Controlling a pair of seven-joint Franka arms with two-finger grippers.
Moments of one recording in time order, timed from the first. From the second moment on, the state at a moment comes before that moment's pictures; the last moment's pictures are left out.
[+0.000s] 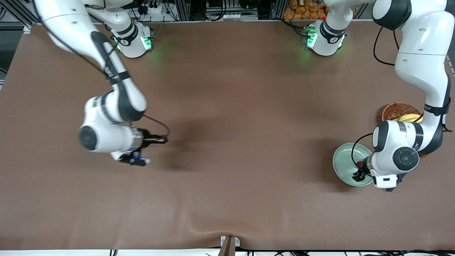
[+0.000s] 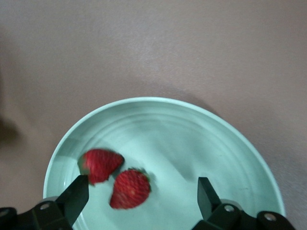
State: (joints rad) left arm 0.18 0.78 -0.20 -1.52 0.37 2.19 -0.99; right arm 0.26 0.53 0.07 -1.68 0.36 1.98 0.33
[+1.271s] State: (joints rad) left arm 0.13 0.58 -0.47 -1.67 0.37 2.15 -0.92; right arm 0.58 0.69 0.07 -1.68 0.57 2.29 0.50
